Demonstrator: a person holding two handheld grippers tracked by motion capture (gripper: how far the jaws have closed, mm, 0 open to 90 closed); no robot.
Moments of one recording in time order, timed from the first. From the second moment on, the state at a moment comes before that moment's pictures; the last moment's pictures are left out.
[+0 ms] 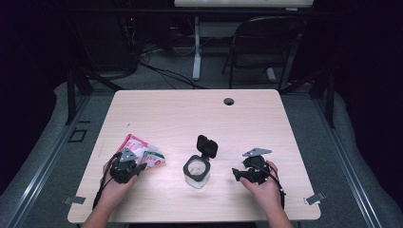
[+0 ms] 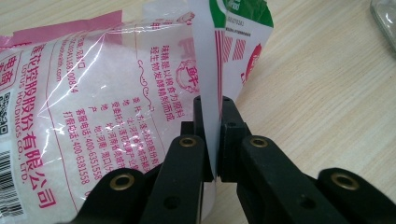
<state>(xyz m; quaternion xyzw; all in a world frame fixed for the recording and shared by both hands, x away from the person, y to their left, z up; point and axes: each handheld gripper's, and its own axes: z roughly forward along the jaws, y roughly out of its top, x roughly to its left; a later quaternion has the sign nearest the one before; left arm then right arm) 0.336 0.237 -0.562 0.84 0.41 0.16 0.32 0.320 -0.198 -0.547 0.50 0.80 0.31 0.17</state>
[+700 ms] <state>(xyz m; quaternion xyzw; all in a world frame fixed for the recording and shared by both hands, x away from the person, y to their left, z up) 0.351 0.229 -0.551 0.86 0.43 0.10 0.25 0.321 -0.197 -0.550 0.50 0.80 0.30 0.16</state>
